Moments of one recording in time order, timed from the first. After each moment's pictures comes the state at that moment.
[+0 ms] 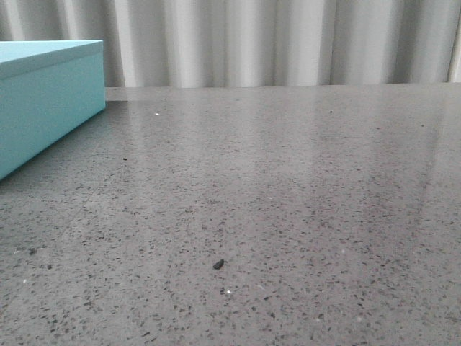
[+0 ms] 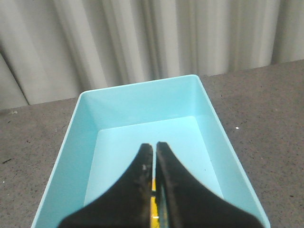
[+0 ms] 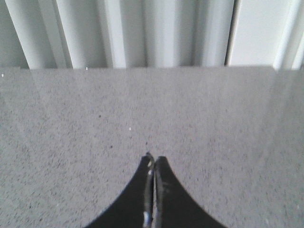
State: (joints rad) left arm 0.05 0.57 -0.77 -0.26 0.51 0.33; right arm -0.03 0.52 -0.53 -0.10 0.28 0.09
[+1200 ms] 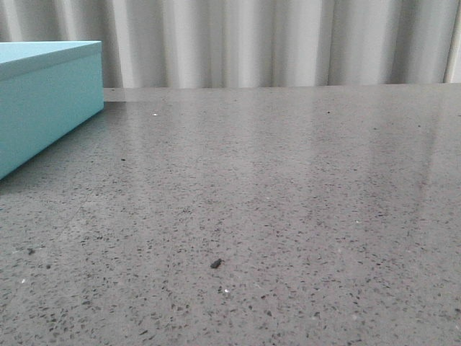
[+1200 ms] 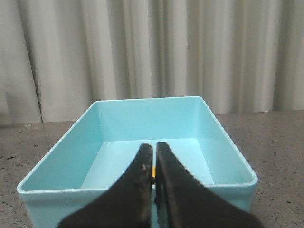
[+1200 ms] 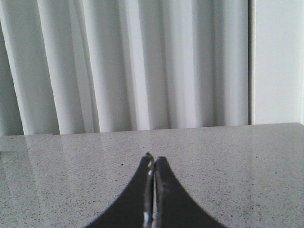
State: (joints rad) left arm 0.05 0.04 -0.29 -0.34 0.27 0.31; right arm -0.03 0.52 0.01 -0.04 -0.64 0.09
